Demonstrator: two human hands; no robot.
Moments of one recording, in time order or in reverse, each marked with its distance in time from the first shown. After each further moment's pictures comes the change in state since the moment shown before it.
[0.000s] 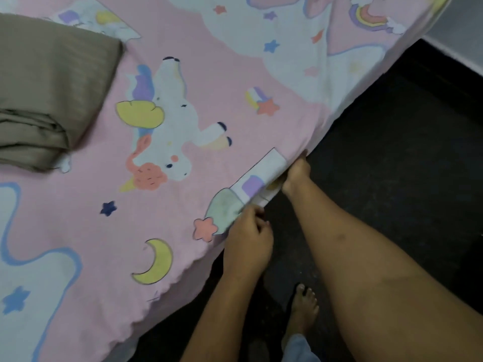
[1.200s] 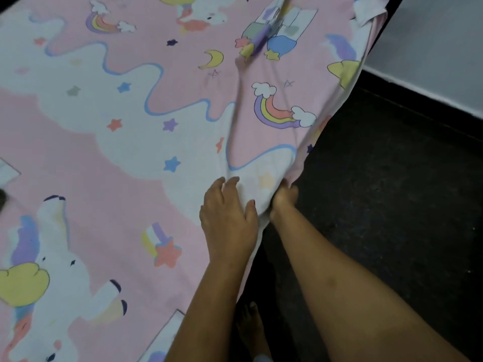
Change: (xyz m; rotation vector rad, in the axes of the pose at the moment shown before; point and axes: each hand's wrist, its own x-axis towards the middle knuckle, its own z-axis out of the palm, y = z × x) left_hand 0.194 0.222 0.102 0.442 0.210 0.404; right_hand 0.147 -0.190 -0.008 -0.012 0.126 0.044
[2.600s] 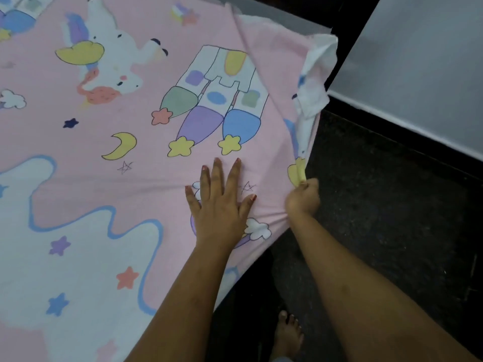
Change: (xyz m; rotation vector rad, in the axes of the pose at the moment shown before) left_hand 0.220 0.168 0.114 0.402 -0.237 0.170; right_hand 0.187 -0.226 -0.054 -0.386 0.374 -0.262
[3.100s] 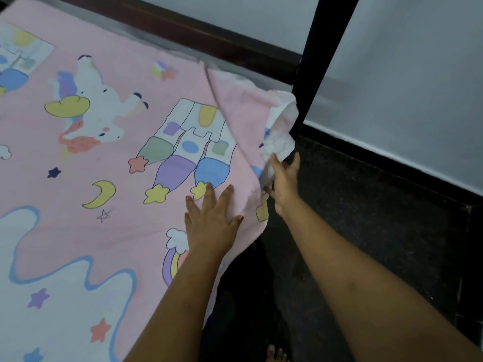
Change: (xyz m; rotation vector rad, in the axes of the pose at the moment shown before) left_hand 0.053 0.056 -0.040 -0.063 -0.222 -0.098; right_hand 0.051 -0.109 -0.010 0.553 -0.452 -0.047
